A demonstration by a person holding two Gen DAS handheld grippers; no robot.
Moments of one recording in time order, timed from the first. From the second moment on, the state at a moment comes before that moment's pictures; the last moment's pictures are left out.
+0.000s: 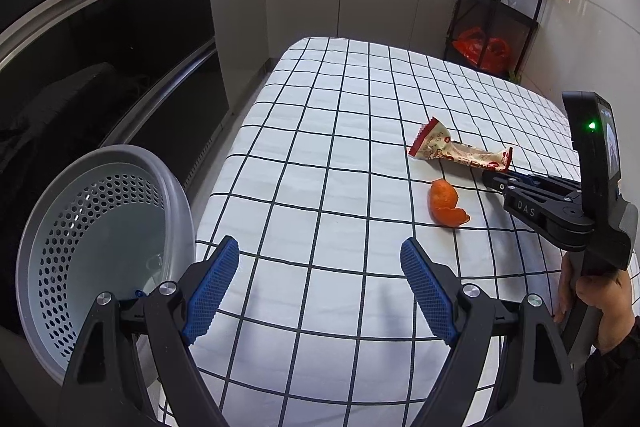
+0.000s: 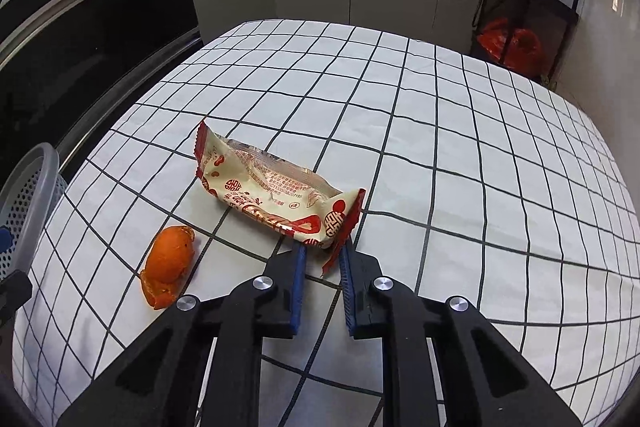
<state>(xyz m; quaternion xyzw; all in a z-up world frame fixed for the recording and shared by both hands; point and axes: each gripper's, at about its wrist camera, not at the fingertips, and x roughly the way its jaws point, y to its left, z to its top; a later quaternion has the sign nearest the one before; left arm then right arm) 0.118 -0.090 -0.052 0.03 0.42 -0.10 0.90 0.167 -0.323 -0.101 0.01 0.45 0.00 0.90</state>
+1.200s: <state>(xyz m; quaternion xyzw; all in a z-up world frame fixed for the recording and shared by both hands) 0.125 -0.179 -0.070 0.07 0.43 -0.17 0.88 0.030 -0.377 -0.018 0.20 0.34 -0.09 0.91</state>
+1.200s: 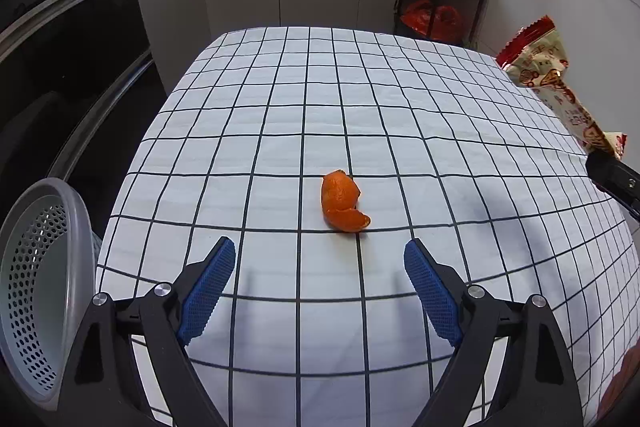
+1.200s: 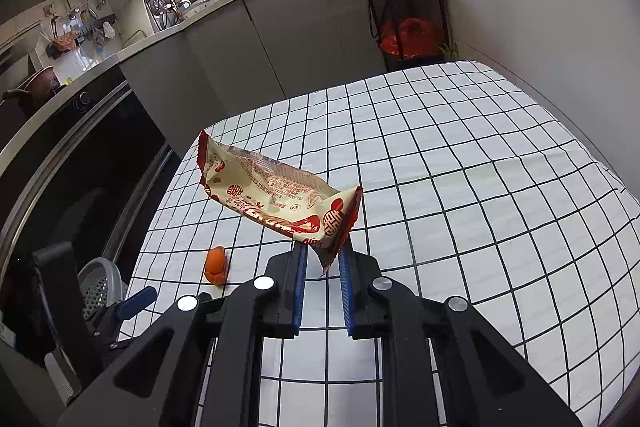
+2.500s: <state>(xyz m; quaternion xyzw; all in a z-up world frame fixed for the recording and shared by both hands) 0.123 -0.130 -0.016 0.05 0.39 -0.14 0.91 0.048 -0.346 -0.017 0.19 0.35 -0.05 0.92</state>
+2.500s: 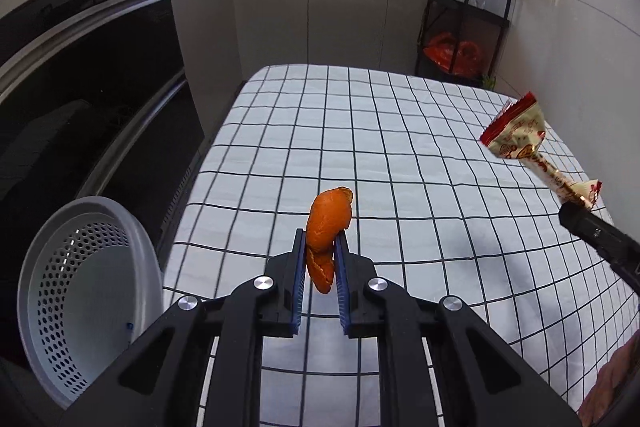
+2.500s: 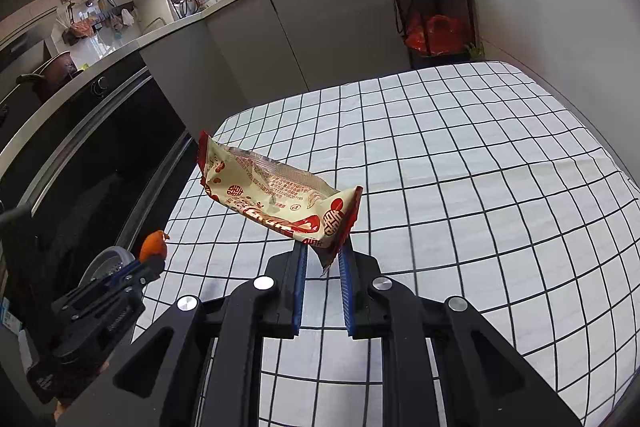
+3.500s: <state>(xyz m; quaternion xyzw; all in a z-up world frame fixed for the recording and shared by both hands) 0.082 0.114 -0.002 0.00 0.37 0.06 0.93 0.103 -0.079 -0.031 0.09 0.40 0.15 0.90</state>
